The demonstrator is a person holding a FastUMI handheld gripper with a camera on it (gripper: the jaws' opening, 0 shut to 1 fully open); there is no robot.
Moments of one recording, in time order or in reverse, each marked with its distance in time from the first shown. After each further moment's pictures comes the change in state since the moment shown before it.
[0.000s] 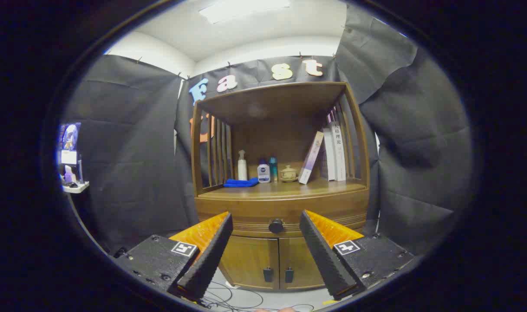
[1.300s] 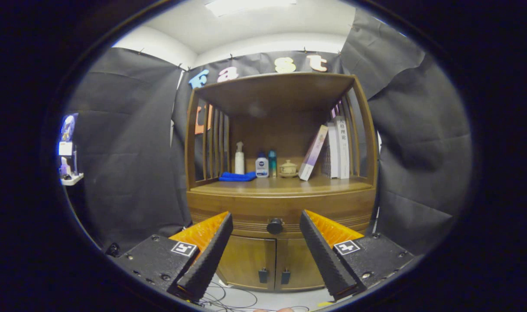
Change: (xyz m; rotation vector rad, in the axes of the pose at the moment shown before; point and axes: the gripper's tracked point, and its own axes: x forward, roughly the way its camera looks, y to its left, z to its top) arm 0.055 -0.002 -0.026 -0.039 0.048 -0.039
